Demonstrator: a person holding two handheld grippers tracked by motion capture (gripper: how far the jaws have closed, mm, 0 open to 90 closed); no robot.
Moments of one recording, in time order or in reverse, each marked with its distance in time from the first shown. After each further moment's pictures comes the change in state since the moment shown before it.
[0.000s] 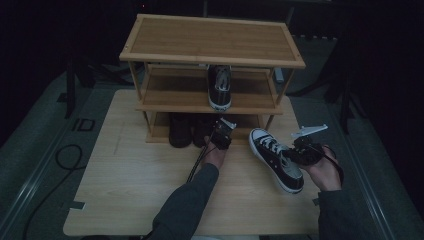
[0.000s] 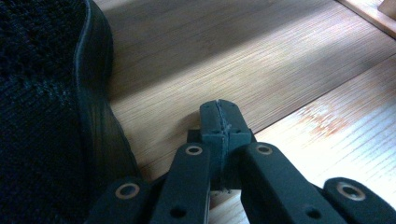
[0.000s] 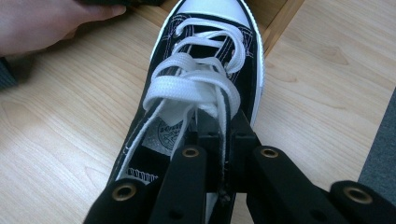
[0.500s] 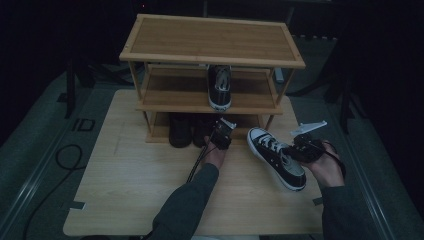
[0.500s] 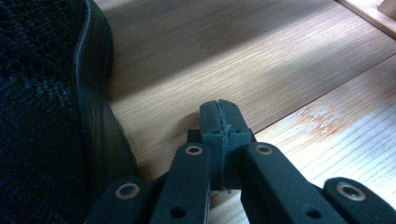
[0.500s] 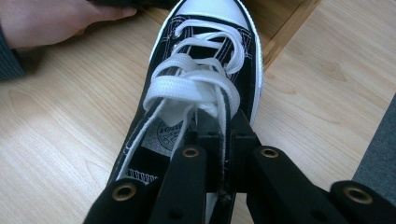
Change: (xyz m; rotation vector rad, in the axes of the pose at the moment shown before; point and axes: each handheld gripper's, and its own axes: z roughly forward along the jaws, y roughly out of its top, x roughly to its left) left arm 0.000 0.000 0.000 -0.002 0.000 -0.002; right arm -0.001 0.010 -0.007 0.007 0.017 -0.075
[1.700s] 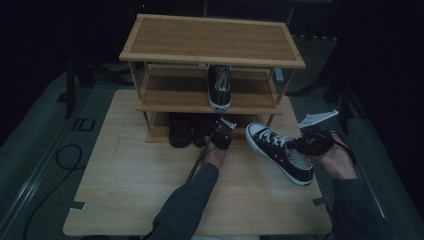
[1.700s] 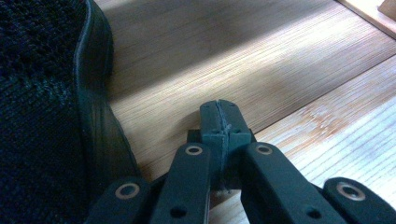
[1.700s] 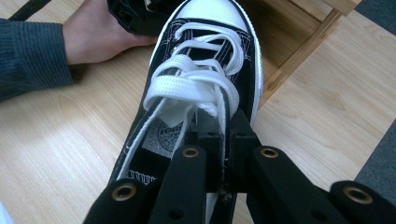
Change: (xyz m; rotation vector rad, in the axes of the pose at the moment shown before) left arm 0.000 0.000 0.000 0.002 0.000 -0.001; right arm -0.007 0.020 -0.035 -0.038 0.083 -0.061
